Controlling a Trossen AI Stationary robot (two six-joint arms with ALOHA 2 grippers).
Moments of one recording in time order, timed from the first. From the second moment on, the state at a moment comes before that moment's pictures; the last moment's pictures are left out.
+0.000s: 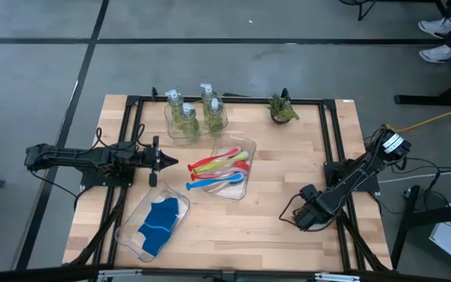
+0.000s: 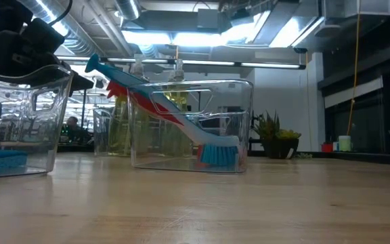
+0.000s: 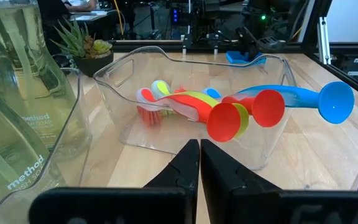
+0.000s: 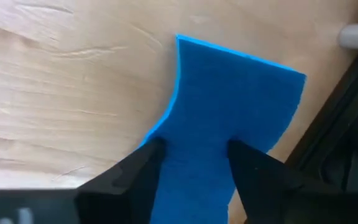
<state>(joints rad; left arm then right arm) 0.04 0.23 0.01 0.03 -0.05 0.00 0.75 1.55 0.74 -0.90 -0.16 1.88</state>
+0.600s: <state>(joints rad) 0.04 0.23 0.01 0.03 -0.05 0.00 0.74 1.53 0.81 -0.63 -0.24 1.87</state>
